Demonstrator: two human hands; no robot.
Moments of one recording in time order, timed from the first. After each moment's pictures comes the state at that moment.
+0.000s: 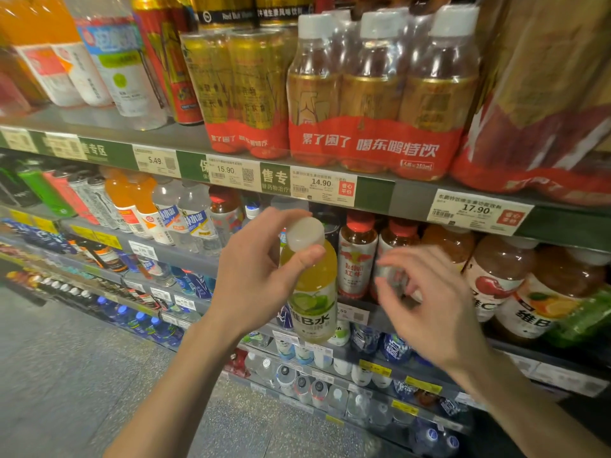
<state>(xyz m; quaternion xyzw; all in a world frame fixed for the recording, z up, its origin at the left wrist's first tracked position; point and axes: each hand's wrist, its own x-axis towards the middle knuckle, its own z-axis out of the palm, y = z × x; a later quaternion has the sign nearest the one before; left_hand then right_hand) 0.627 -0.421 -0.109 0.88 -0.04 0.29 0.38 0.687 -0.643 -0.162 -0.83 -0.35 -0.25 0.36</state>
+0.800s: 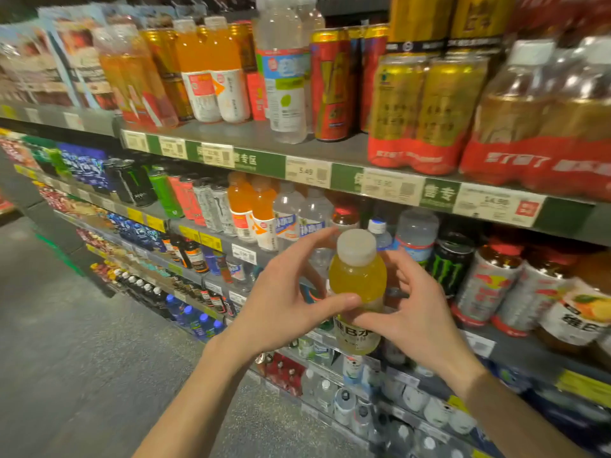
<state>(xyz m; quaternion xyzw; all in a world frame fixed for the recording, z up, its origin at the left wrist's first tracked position) 0.545 -0.271 -0.112 0.88 -0.04 0.18 0.44 0.628 -0.454 -0.149 -0.75 -0.31 0.04 0.58</state>
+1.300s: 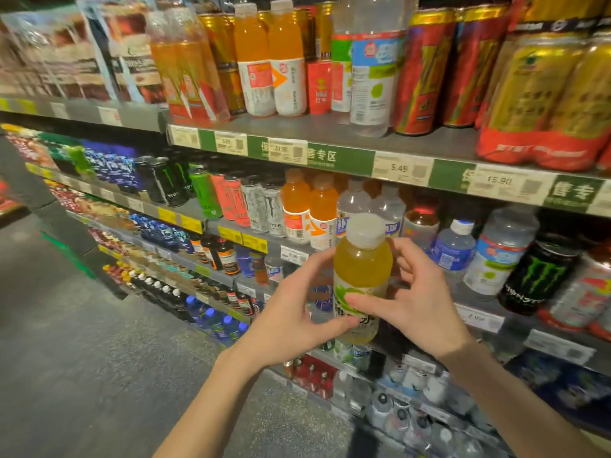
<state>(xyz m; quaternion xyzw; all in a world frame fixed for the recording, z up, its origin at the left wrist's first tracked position) 0.507 -0.143 -0.144 0.86 -0.06 0.12 0.50 0.598 -0.321 -0.148 -0.72 -0.30 0.05 0.62</state>
